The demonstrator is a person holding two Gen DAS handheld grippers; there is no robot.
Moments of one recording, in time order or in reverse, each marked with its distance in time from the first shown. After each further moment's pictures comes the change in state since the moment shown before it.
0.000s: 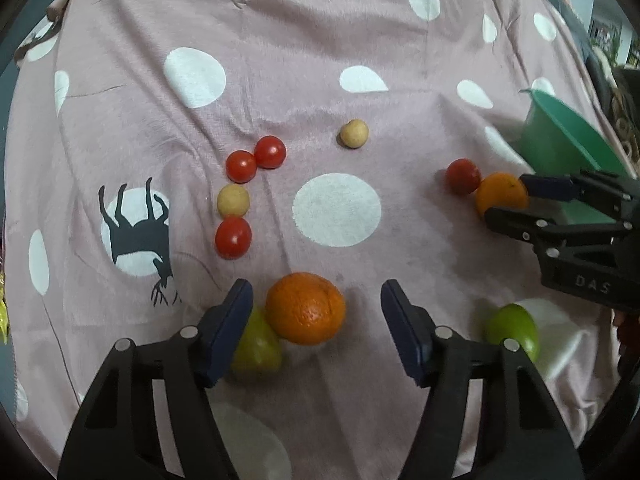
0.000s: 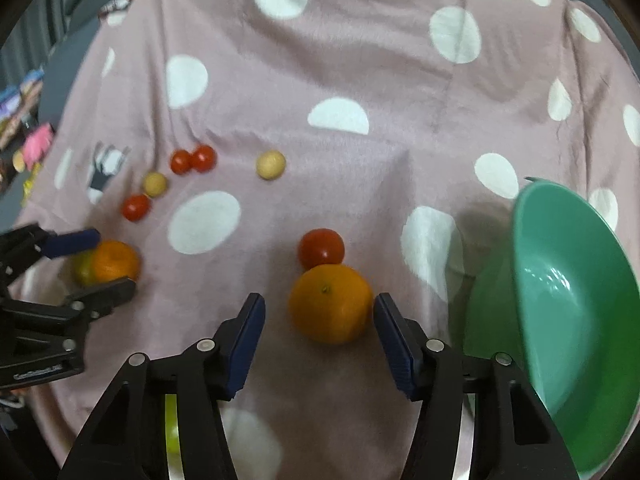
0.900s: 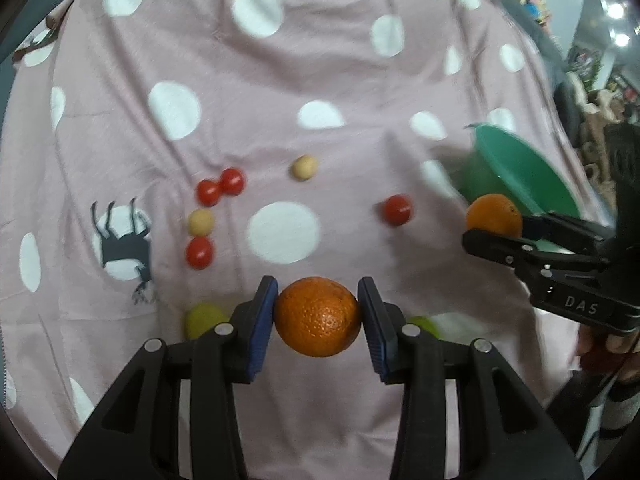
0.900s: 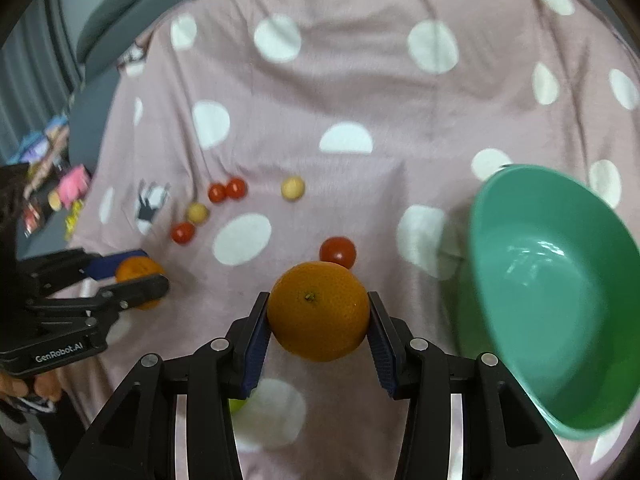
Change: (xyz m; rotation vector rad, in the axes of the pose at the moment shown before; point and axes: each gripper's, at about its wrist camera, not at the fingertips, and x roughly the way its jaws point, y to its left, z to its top) left arm -0.058 -0.021 0.009 -0.047 -0.072 -0.166; right arm -0.053 -0.024 -0.025 0.185 -0.139 0.240
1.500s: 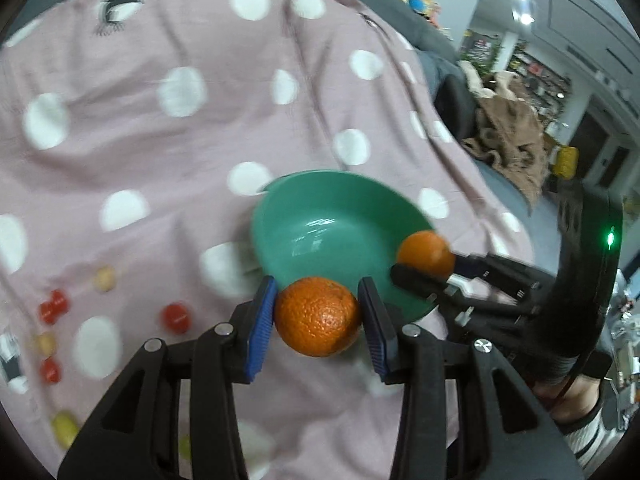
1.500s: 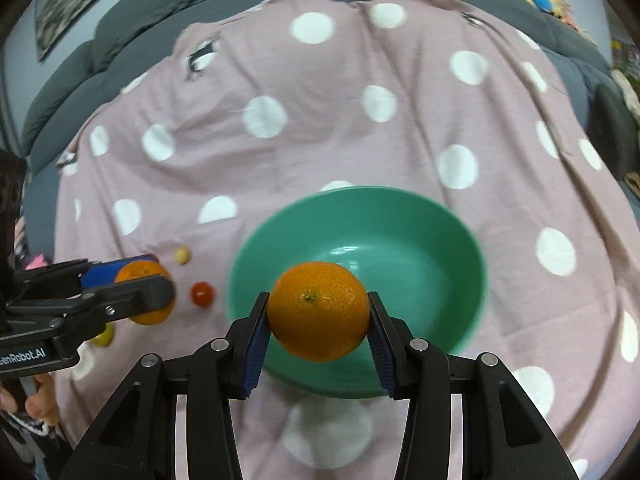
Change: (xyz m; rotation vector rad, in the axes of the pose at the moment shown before) left arm 0.031 -0.163 0.078 0.188 -0.048 -0.343; right arm -0.085 -0.110 -0.027 0.212 -0.179 -0.229
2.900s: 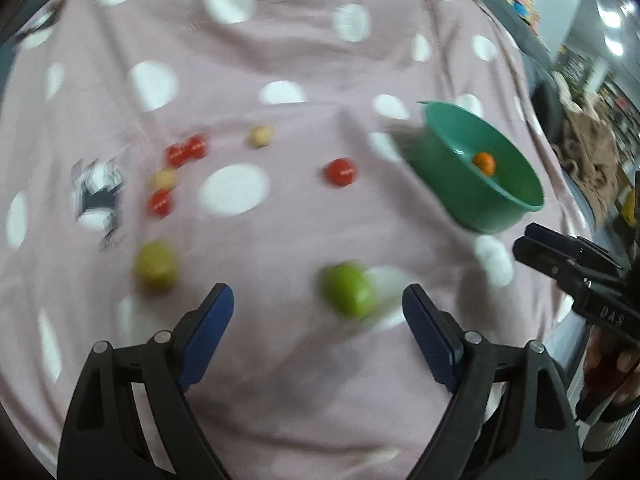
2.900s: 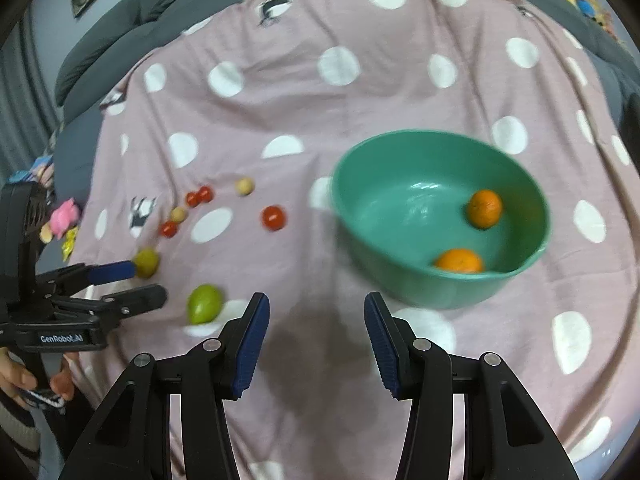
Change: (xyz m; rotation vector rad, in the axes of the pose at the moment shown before) left arm -0.098 0.089 -0.137 -0.255 0.067 0.311; right arm -0.017 0.069 -0.052 -0.112 0.122 0.121
